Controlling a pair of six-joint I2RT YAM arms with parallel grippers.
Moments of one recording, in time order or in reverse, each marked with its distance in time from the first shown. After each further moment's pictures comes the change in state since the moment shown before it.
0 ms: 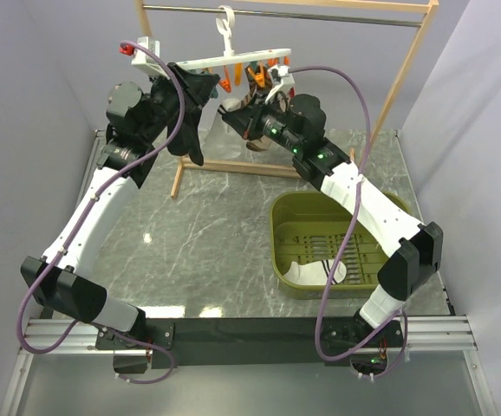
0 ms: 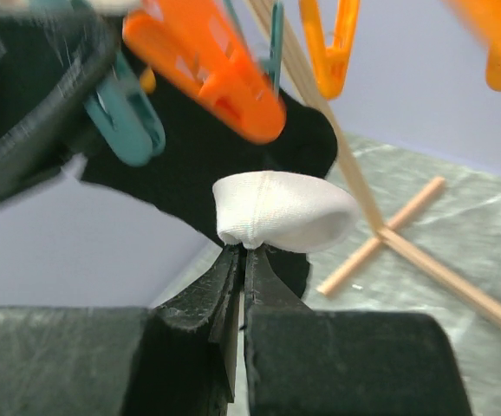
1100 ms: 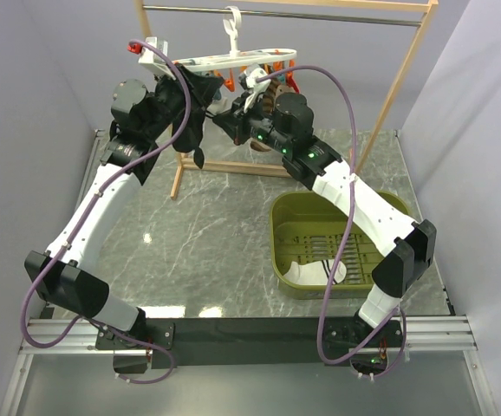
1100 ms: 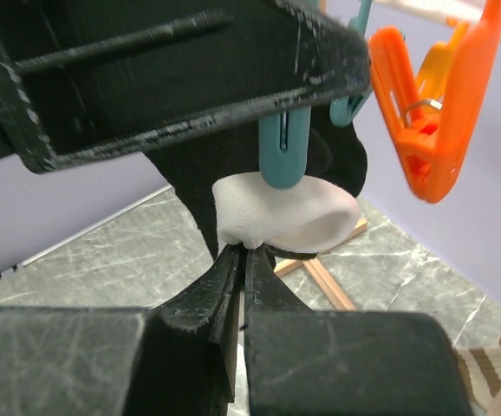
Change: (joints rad) left arm 0.001 0.032 0.018 -0.013 0.041 0.037; right arm 0.068 0.043 0.097 -0.080 -0.011 -0.467
